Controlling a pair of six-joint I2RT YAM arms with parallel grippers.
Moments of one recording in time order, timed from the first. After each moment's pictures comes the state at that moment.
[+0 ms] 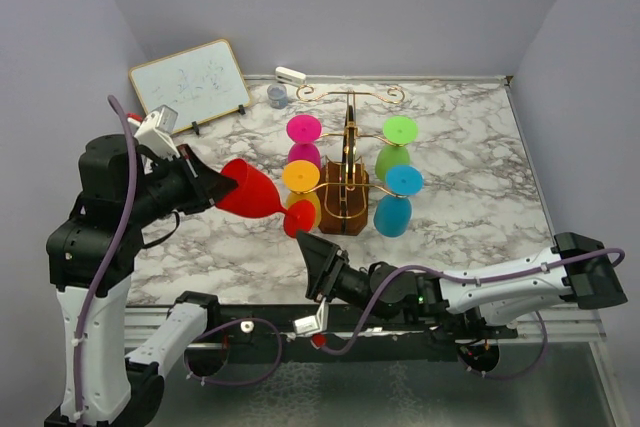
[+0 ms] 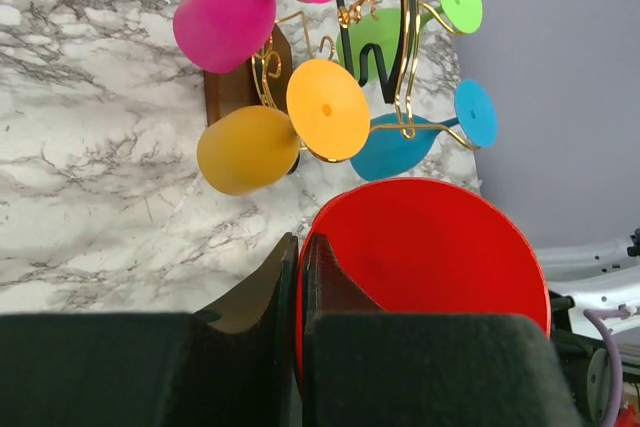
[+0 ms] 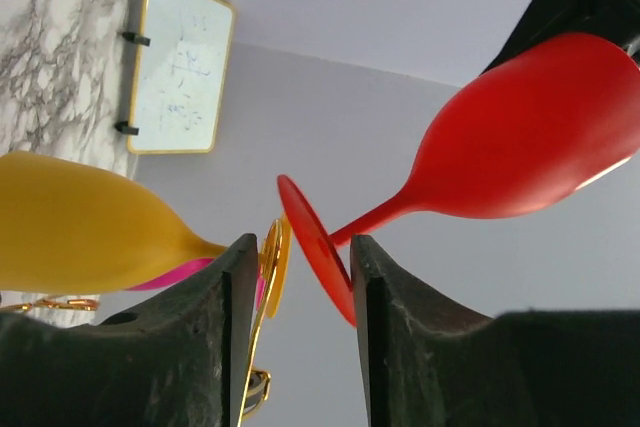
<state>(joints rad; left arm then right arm) -0.15 0.86 1.58 -1.22 0.43 -0.56 1.61 1.23 0.69 0.55 0.51 -1.82</state>
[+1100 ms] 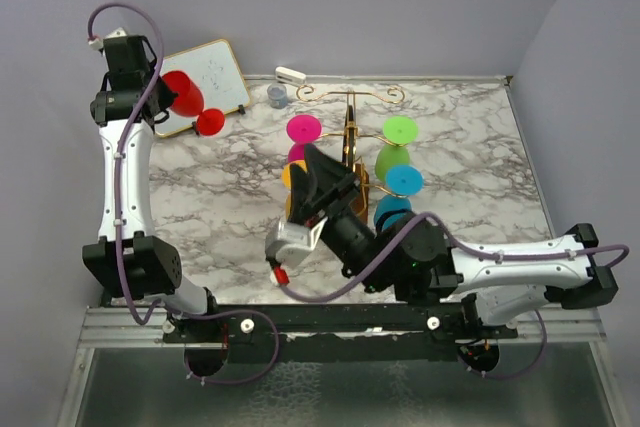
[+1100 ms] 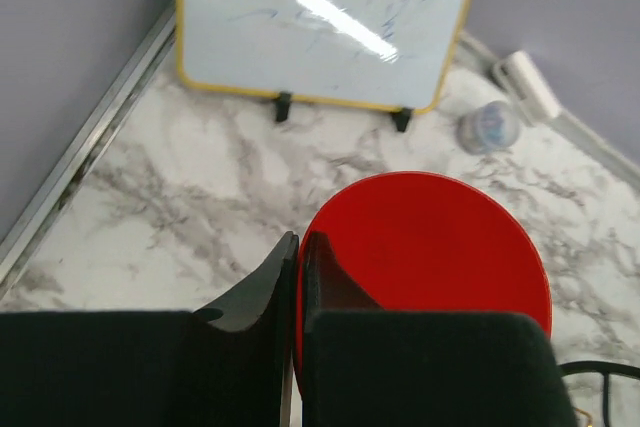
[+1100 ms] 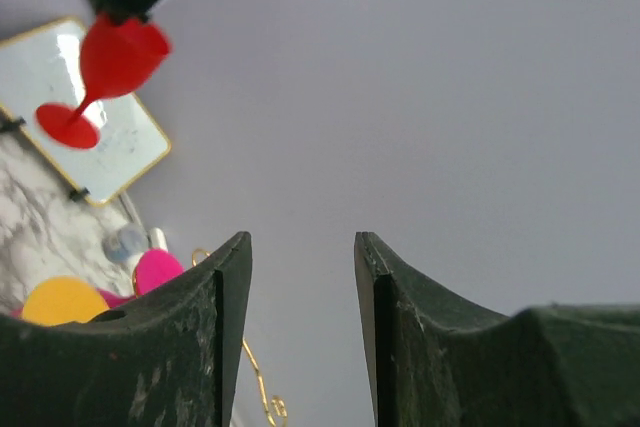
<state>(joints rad) 0.11 1.52 1.82 -0.82 -0.14 -0.45 1.61 1.32 1.22 0.47 0.77 -1.49</state>
